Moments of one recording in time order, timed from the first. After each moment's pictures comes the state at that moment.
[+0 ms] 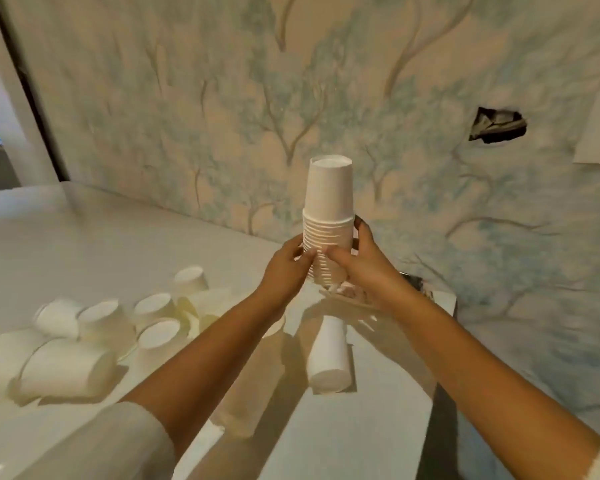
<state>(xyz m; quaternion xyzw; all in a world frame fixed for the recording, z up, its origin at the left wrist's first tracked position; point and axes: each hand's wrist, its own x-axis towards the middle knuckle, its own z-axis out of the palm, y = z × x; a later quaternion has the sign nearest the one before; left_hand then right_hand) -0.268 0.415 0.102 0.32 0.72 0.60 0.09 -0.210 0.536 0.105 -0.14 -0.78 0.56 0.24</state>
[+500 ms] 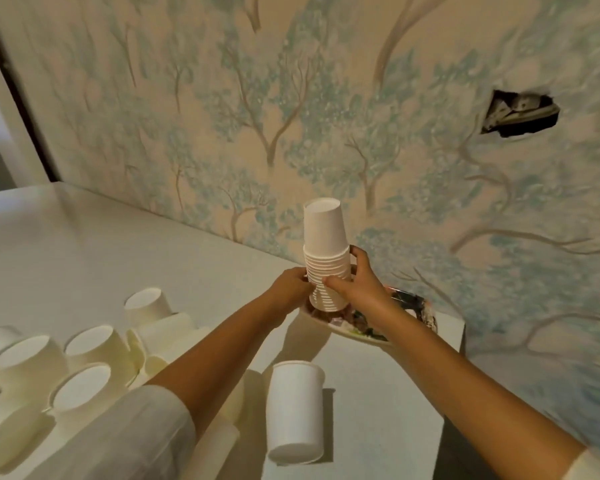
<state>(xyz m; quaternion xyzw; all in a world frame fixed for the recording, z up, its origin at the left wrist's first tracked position) -0.327 0.500 0.073 0.27 0.80 0.50 0.22 -0.278 0.629 0.042 -0.20 -0.79 0.55 0.20</state>
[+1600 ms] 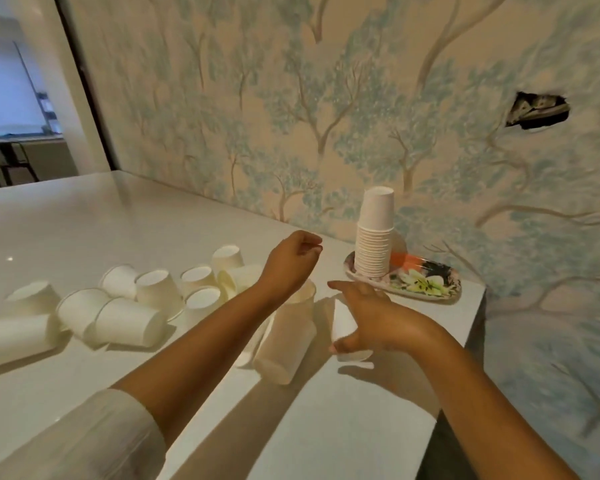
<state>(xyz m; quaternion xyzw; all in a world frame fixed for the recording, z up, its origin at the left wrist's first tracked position) -0.261 0.381 0.097 0.29 0.82 0.49 -0.02 -0.162 0.500 0.066 -0.08 -0.97 0.21 -0.04</state>
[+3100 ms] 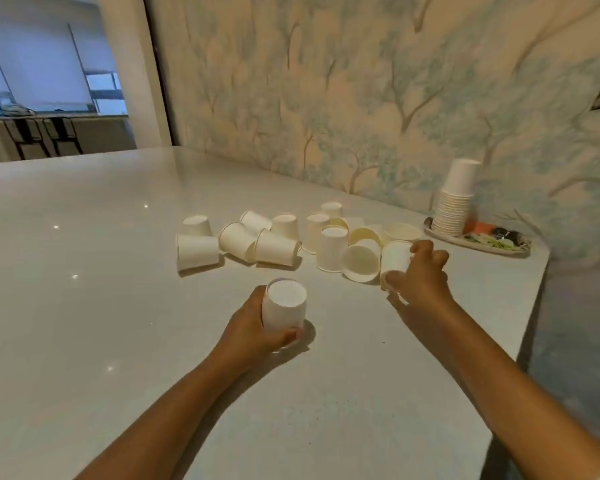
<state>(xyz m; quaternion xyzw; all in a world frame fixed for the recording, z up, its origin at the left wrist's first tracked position) -0.182 0.073 -0.008 0.25 0.83 0.49 0.02 -0.144 0.327 0.038 -0.33 -0.85 0.36 0.20</state>
